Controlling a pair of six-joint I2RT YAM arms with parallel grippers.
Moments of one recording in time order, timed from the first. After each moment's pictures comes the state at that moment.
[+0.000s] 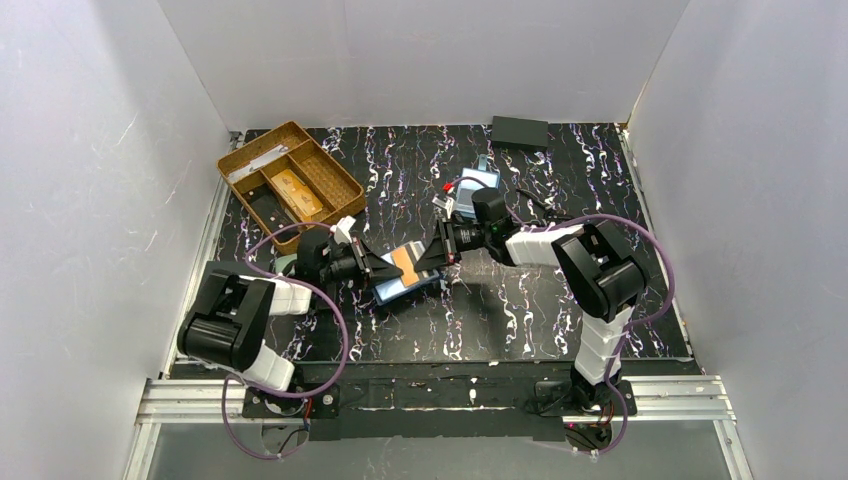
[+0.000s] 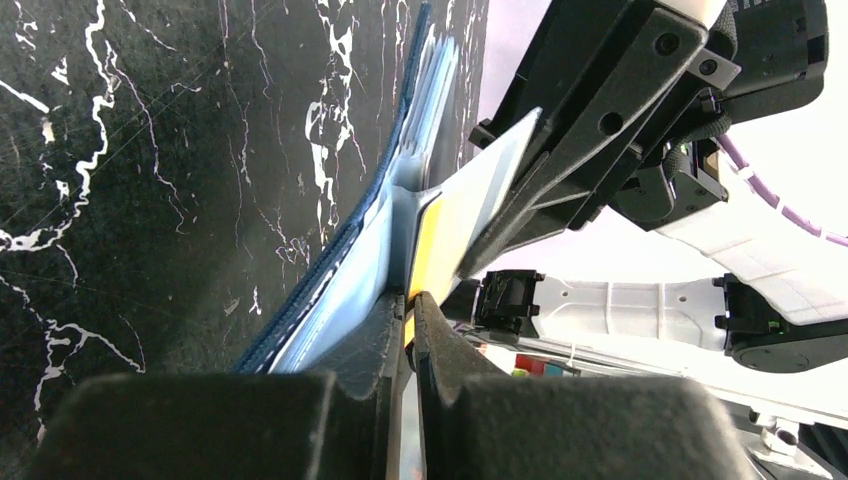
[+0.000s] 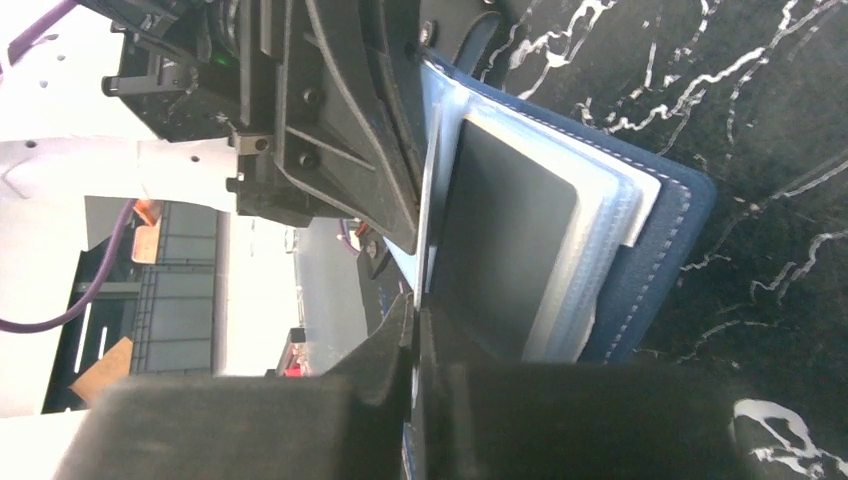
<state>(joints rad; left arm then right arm) -0.27 1.52 0.40 0.68 0.85 -1.14 0.59 1.88 0.95 0.46 -1.07 0.75</state>
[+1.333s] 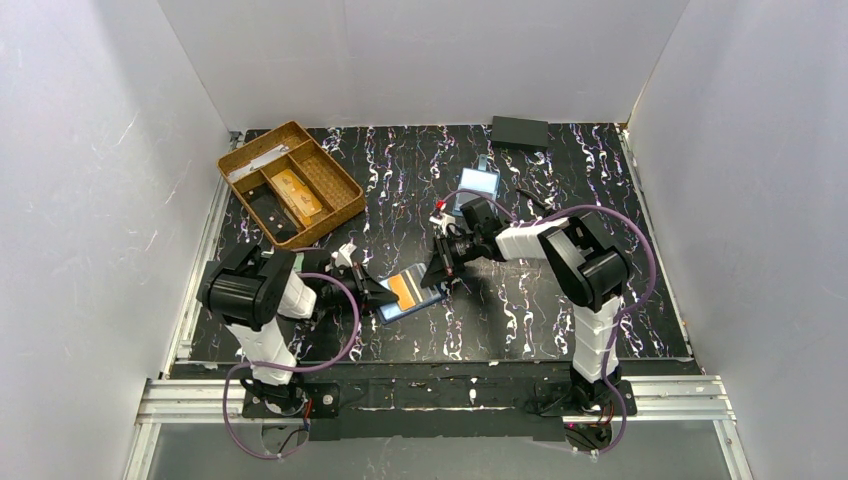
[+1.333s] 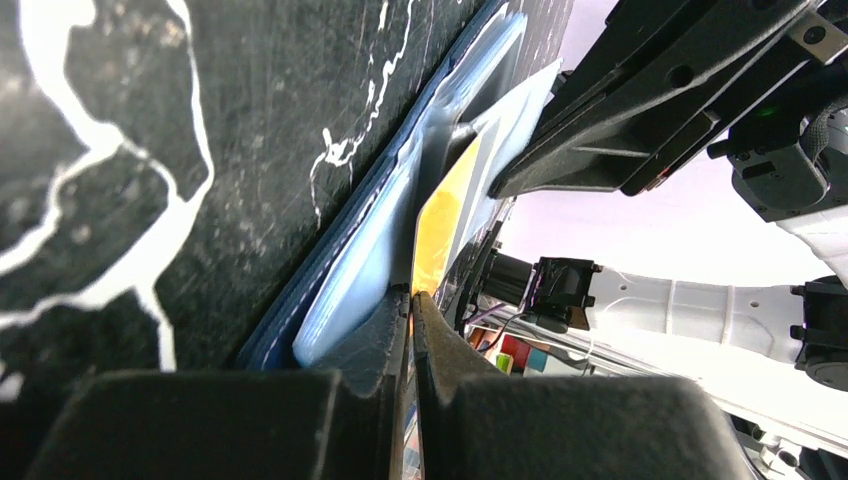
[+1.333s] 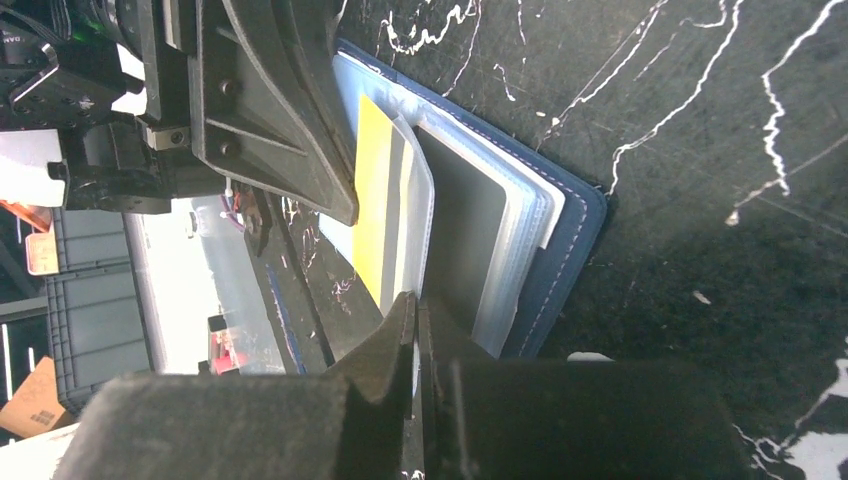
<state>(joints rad) -0.23 1.79 0.31 0.80 0.88 -1.05 0.59 1.99 1.04 0.07 -0.92 0.42</state>
